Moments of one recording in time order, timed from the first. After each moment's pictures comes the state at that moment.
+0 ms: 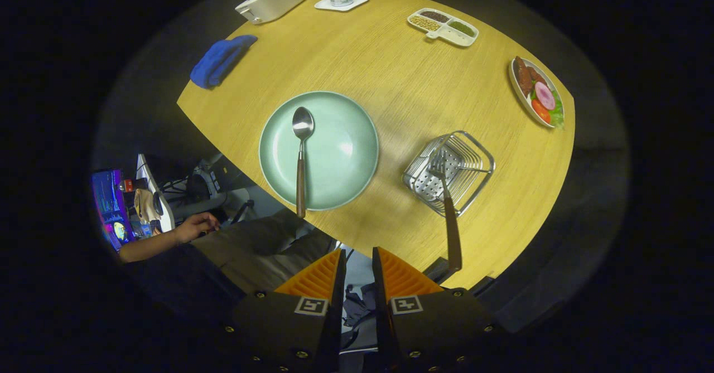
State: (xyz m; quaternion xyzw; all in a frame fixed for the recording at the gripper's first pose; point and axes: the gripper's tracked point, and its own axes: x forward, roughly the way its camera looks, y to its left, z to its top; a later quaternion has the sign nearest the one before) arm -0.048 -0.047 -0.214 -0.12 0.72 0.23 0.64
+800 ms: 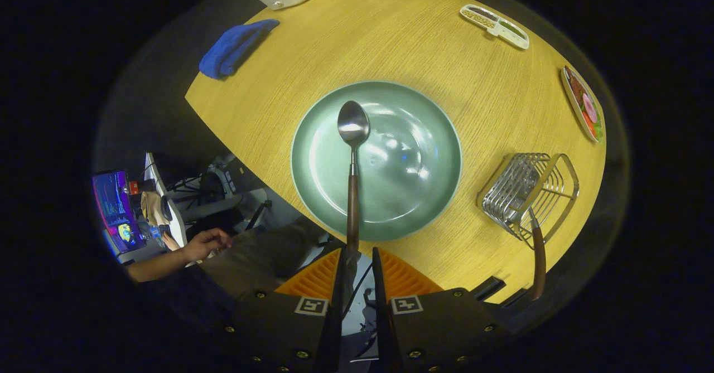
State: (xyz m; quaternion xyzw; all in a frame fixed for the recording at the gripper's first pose) arm -0.064 0.034 -0.270 -0.11 0.73 0.26 0.62
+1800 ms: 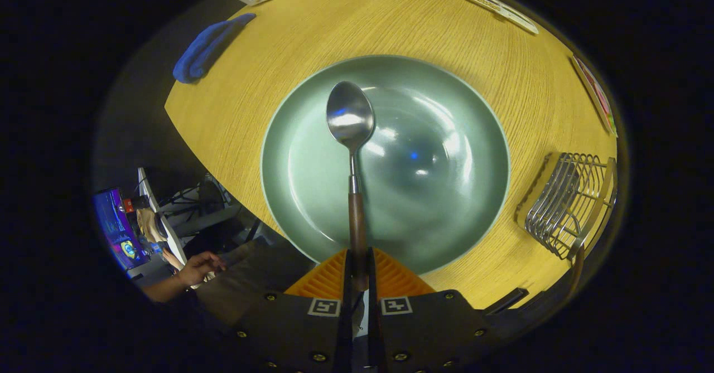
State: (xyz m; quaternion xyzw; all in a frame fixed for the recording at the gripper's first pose) arm -0.060 0.049 -0.331 -0.08 0.74 0.24 0.63
